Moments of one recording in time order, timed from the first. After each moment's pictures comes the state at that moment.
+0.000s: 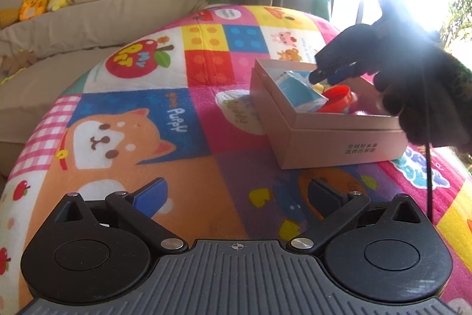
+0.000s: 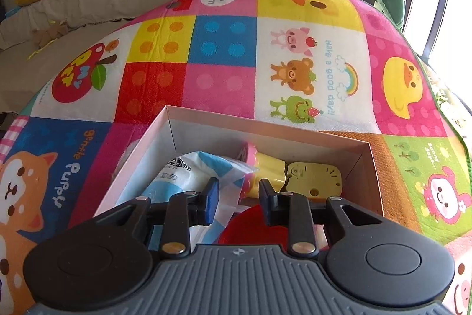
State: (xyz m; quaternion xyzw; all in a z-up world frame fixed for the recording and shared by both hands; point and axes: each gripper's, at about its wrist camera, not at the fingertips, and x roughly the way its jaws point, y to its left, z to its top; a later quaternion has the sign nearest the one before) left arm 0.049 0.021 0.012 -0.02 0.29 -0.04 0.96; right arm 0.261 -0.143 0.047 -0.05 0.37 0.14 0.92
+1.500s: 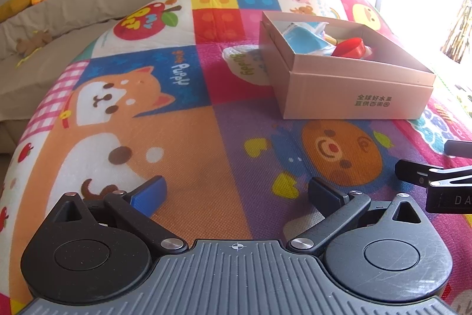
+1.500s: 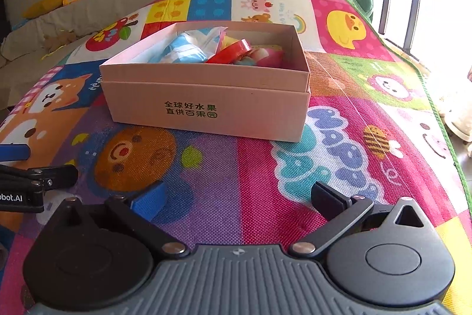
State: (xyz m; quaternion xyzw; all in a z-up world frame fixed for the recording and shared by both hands) left arm 0.050 -0.007 -0.009 0.00 0.36 0.01 0.93; right arm 0.072 -0.217 -0.017 -0.04 0.34 0.12 0.93
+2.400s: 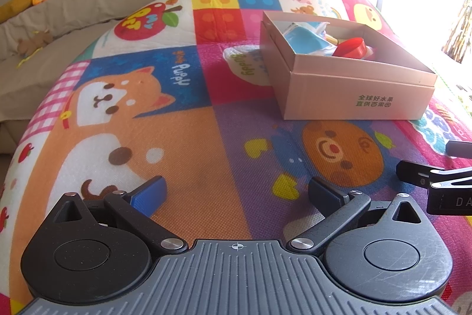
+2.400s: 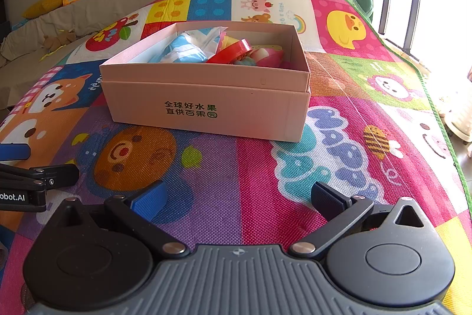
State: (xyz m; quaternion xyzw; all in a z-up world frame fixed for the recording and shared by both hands) left arm 0.050 -0.009 -0.009 0.00 0.36 0.01 0.93; right arm 0.072 -0.217 -0.017 -0.04 0.34 0.12 0.93
